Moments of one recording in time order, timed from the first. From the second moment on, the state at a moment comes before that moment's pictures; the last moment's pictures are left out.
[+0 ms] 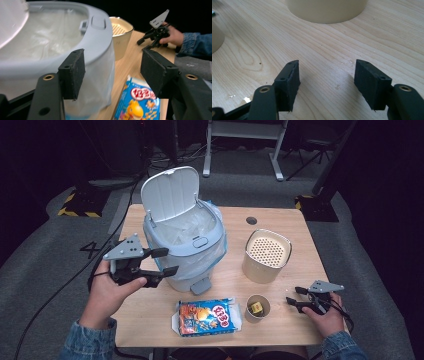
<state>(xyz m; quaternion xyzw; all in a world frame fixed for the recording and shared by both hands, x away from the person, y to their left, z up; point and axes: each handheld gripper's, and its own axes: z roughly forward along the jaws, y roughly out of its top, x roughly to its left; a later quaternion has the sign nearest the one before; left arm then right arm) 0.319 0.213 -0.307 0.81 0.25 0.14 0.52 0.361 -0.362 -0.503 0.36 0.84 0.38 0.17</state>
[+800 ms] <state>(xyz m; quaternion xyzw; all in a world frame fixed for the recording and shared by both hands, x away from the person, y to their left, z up) 0.327 0.265 -0.457 0.82 0.37 0.15 0.41 0.357 -0.357 -0.474 0.33 0.85 0.39 0.15</state>
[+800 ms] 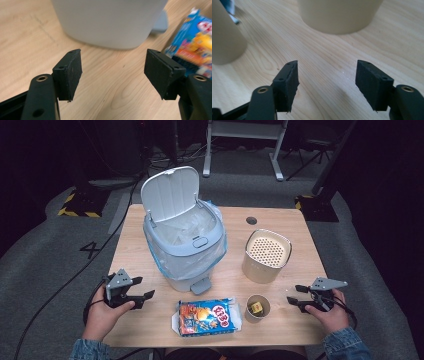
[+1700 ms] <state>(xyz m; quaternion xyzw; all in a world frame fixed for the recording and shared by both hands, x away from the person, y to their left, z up) 0.337 0.258 -0.504 0.84 0.38 0.15 0.35 0.322 -0.261 -0.385 0.21 0.87 0.44 0.09</state>
